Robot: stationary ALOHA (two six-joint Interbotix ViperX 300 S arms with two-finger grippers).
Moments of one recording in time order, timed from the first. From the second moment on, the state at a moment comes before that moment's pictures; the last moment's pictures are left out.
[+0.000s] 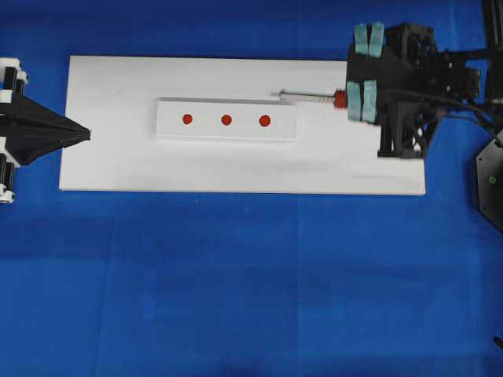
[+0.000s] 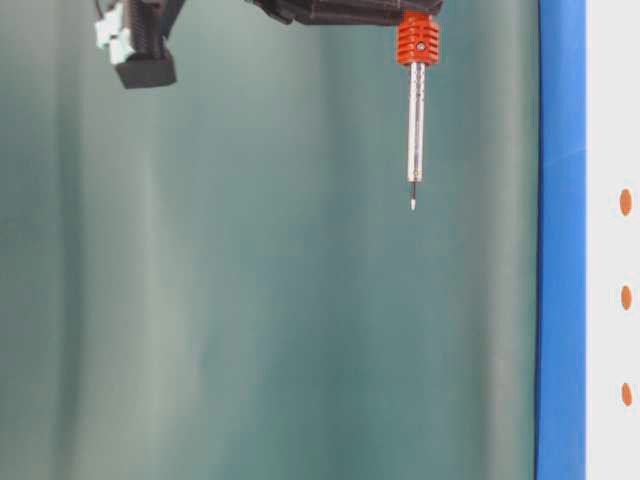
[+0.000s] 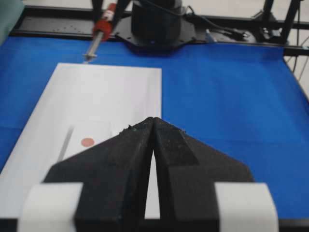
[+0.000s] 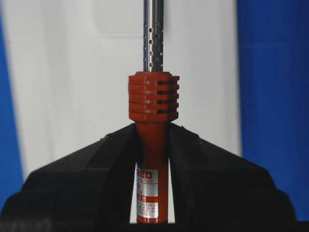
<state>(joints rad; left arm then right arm) 0.00 -0.96 1.24 0.00 -0.30 -0.04 -0.11 -0.40 0.65 -0.19 0.77 0.16</state>
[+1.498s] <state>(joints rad) 0.00 -0.97 1.24 0.00 -0.30 -0.06 0.43 -0.01 0.32 -0.47 0.79 0.78</state>
